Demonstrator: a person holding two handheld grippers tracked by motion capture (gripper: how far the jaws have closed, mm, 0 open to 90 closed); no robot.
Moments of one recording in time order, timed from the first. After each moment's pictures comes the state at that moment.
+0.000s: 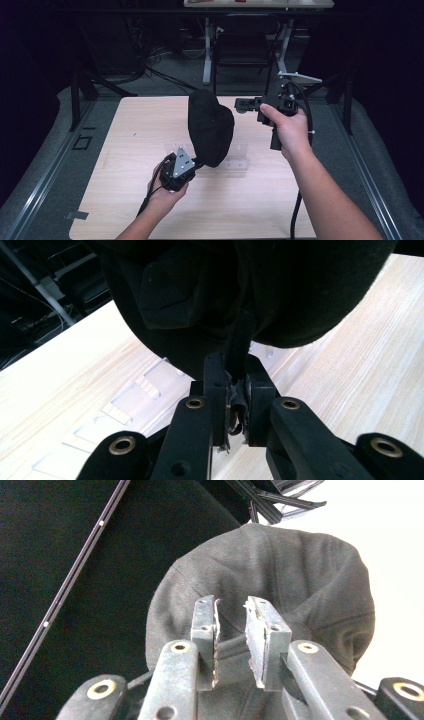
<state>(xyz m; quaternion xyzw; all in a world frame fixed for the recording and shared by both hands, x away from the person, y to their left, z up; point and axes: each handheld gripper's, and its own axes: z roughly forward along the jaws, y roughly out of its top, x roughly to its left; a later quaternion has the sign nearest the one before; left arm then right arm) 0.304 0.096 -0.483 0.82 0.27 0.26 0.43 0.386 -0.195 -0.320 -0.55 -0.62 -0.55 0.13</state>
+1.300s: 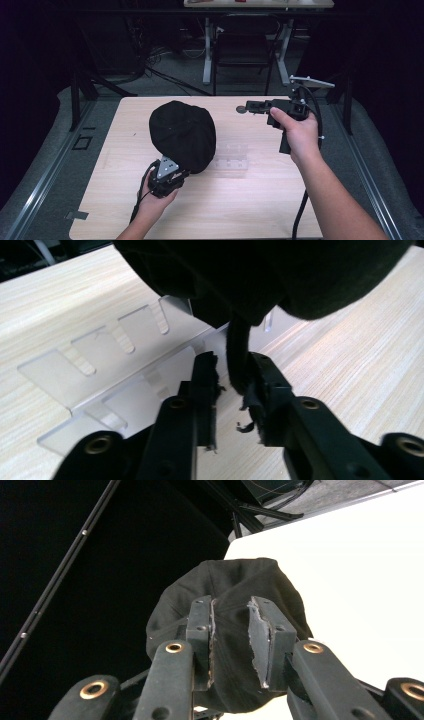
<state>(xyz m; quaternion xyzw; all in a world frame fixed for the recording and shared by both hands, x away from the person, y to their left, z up) 0.306 0.137 -0.519 0.80 0.35 0.21 0.43 0.376 -0.217 -0.325 -0.57 -0.61 -0.54 0.09</state>
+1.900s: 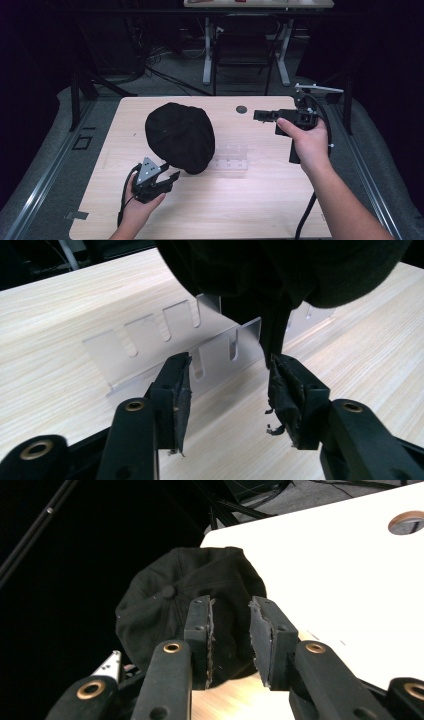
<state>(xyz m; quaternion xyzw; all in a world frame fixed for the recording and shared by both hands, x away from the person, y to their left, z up) 0.289 0.173 -0.513 0.78 0.37 0.22 0.45 0.357 -0.229 -0.329 -0.57 -0.64 -0.51 0.04</state>
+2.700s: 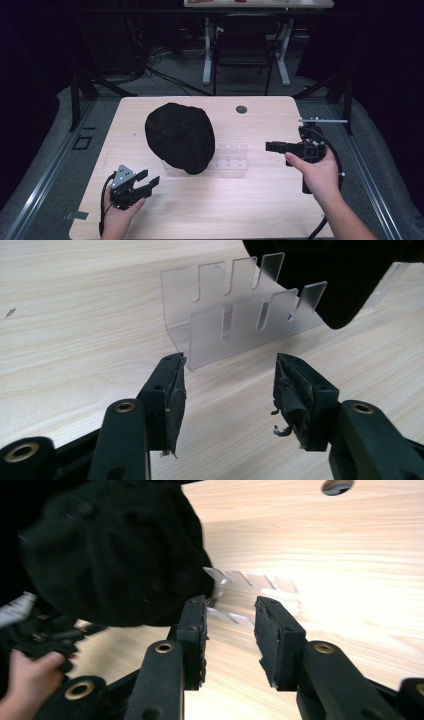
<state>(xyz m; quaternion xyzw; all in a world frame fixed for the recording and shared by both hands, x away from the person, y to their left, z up) 0.282 0.230 -0.538 0.74 0.45 0.21 0.45 0.314 -0.250 -0.383 -0.57 -0.69 -0.44 -0.03</state>
